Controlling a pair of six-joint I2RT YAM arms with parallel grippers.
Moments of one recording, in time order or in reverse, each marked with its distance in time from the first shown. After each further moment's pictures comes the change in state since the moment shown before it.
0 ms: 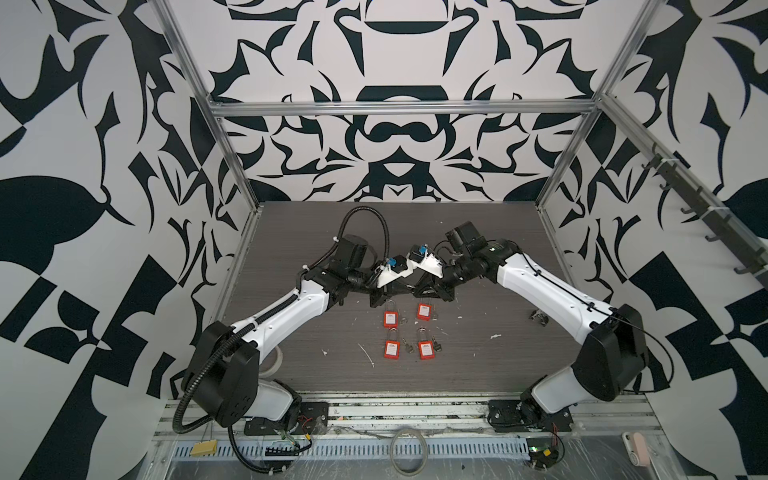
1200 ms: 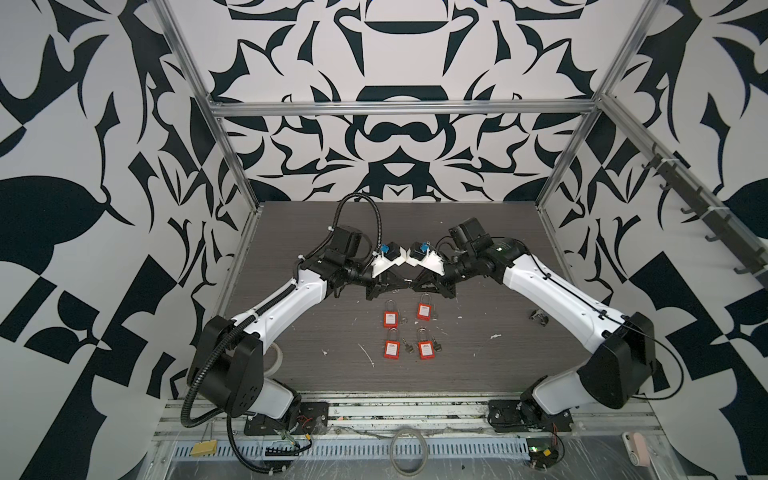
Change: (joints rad) left arm 0.085 0.046 0.099 -0.108 0.189 -0.059; right arm 0.013 -0.043 0.027 0.024 0.020 -0.042
